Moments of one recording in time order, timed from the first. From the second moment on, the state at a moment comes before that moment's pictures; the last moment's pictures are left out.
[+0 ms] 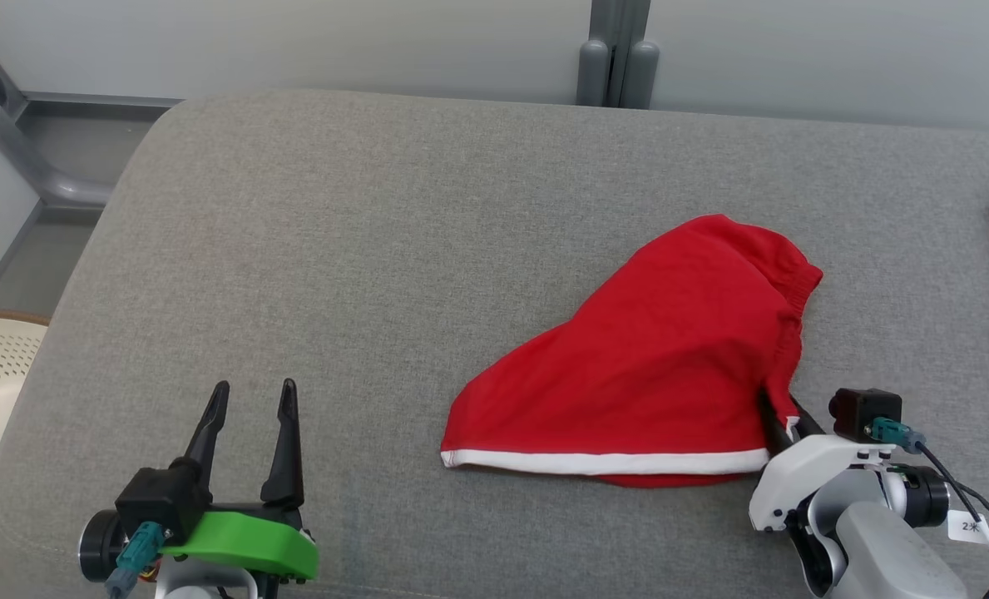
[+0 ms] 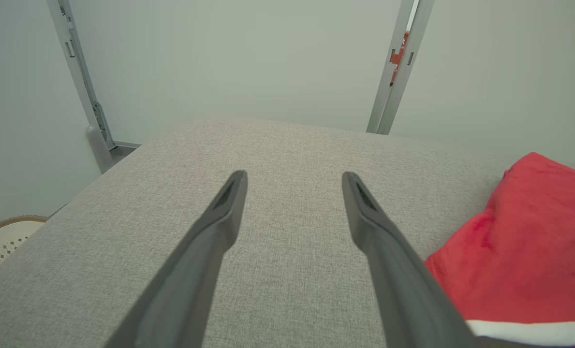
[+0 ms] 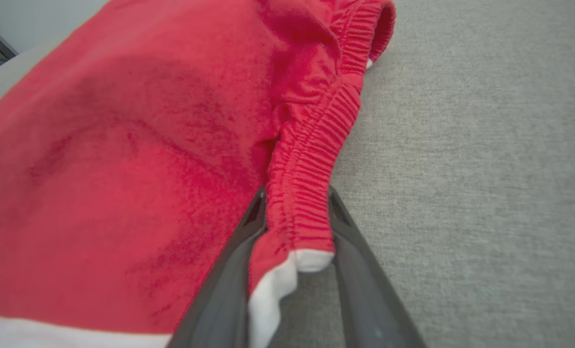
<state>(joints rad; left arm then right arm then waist) -0.06 0.06 -0.06 0.23 -0.23 -0.12 -0.26 -0.37 -0.12 0.11 0.88 0.32 0.13 -0.26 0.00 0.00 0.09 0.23</state>
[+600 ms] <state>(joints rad) 0.01 0.06 -0.04 0.26 -0.22 -0.13 -0.26 -0.11 -0.17 0.14 0.61 0.32 0.13 -0.26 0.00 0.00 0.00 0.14</state>
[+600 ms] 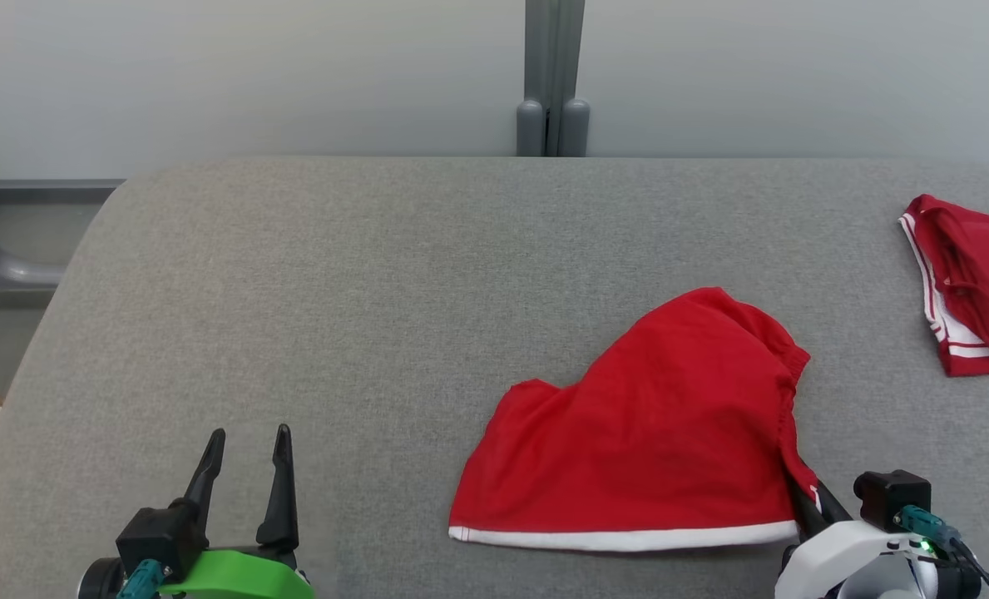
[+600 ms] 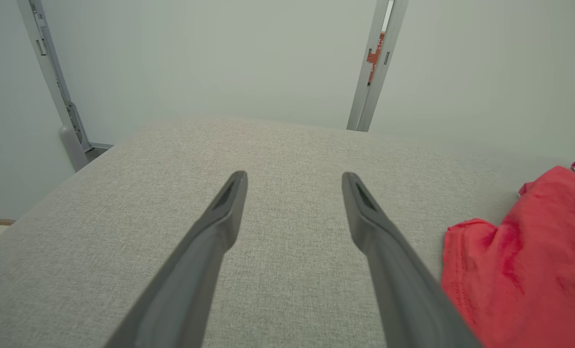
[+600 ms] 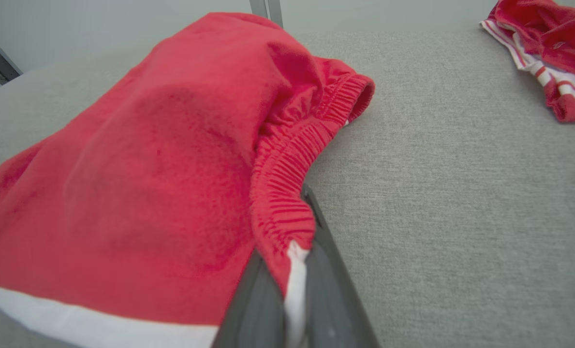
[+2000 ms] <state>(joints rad) 0.02 0.05 -0.05 0.27 -0.21 -0.13 -0.26 -0.05 -0.16 0.11 0.63 0.35 0.13 -0.22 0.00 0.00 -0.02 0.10</state>
